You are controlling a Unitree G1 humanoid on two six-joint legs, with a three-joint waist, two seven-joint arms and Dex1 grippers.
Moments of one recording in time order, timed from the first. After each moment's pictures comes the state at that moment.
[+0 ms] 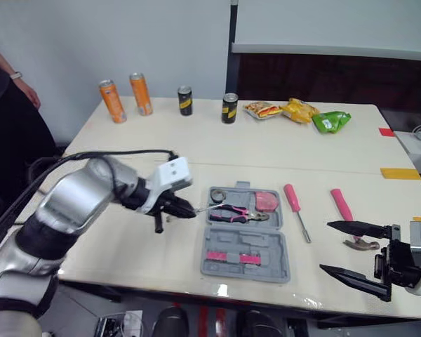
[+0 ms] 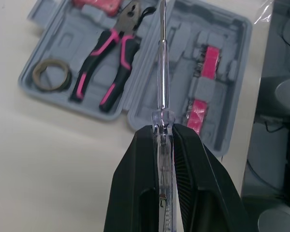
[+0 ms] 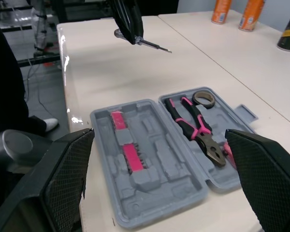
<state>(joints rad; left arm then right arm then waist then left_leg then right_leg) -0.99 0.76 -0.54 -0.22 -0.38 1.10 -1.15 0.37 -0.83 -0.62 -0.48 0.73 0.26 1.25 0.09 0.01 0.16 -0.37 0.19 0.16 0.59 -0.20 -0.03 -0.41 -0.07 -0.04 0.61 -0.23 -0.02</state>
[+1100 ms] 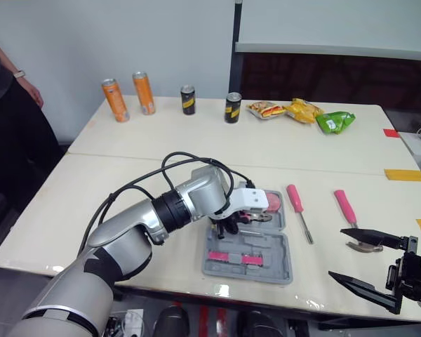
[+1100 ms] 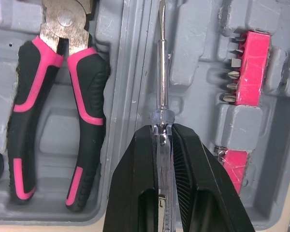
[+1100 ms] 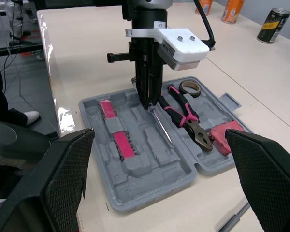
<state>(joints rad) -1.22 0.24 -0.96 0.37 -0.04 1.00 -1.16 0.50 -0.78 -0.68 -0.53 0.71 0.20 1.21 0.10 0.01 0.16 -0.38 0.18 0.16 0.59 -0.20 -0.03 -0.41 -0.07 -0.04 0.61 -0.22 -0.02</state>
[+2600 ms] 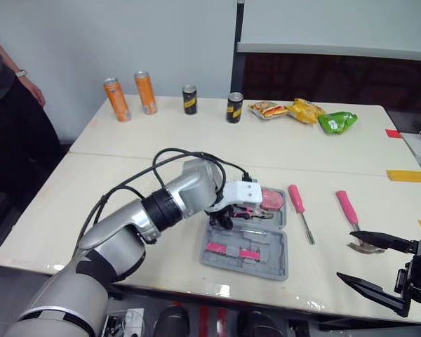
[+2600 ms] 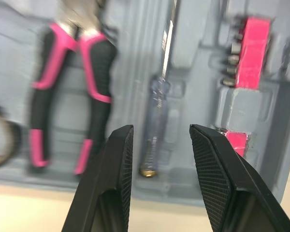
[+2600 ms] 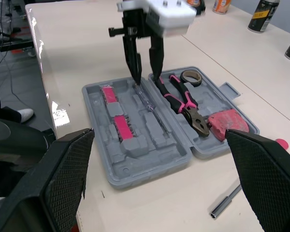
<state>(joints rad) -1.13 0.33 -0.76 0.23 0.05 0.85 -1.23 0.52 -0.77 -0.71 -0.49 0.70 0.19 1.23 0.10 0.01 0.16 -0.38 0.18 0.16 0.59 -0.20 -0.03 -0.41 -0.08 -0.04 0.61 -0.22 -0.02</state>
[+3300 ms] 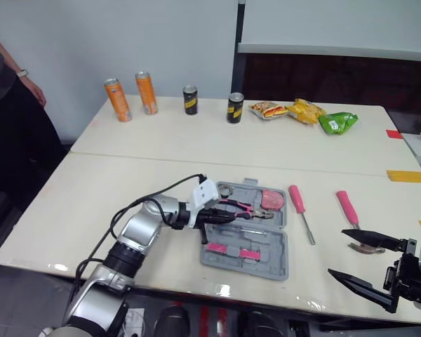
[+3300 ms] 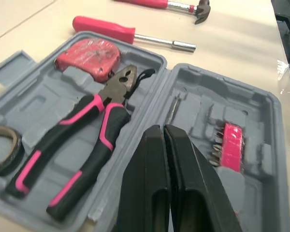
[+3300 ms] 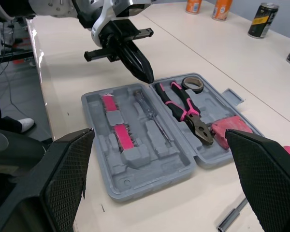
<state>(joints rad) -0.63 0.28 -0.33 0.29 -0.14 0.32 -1.07 0.47 -0.74 -0.65 -0.49 0.68 0.19 1.19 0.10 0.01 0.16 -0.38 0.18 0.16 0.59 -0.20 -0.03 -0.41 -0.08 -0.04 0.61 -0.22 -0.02</state>
